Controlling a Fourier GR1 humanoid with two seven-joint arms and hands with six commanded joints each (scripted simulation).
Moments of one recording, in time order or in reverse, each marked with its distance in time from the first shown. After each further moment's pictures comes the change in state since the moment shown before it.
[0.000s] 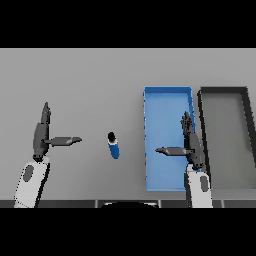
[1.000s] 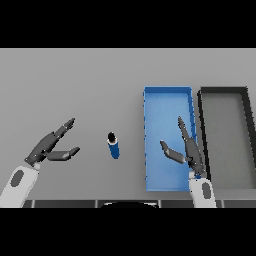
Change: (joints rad) left arm 0.057 0.243 -0.136 -0.114 0.063 -0.506 -0.139; right arm 0.087 -0.114 0.123 -0.125 0.182 0.046 -0.048
